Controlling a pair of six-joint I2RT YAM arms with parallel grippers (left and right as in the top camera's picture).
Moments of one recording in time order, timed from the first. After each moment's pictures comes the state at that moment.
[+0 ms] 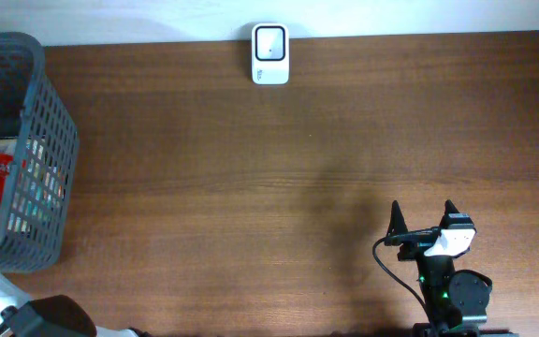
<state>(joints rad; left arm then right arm) 0.70 1.67 1.92 -1.08 -0.28 -0.16 -0.02 0.01 0.01 -0.08 -0.03 0.08</state>
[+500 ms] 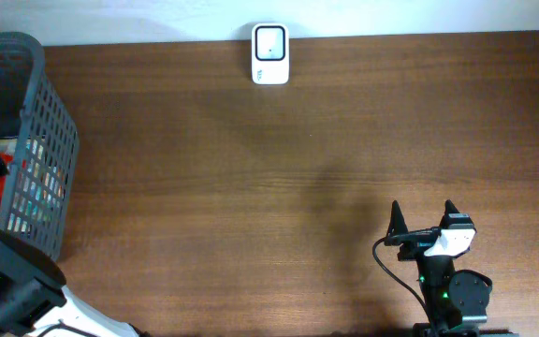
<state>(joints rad) 0.70 1.99 1.90 -1.16 -0.17 0.11 -0.02 0.01 0.01 -0.08 -0.03 0.08</state>
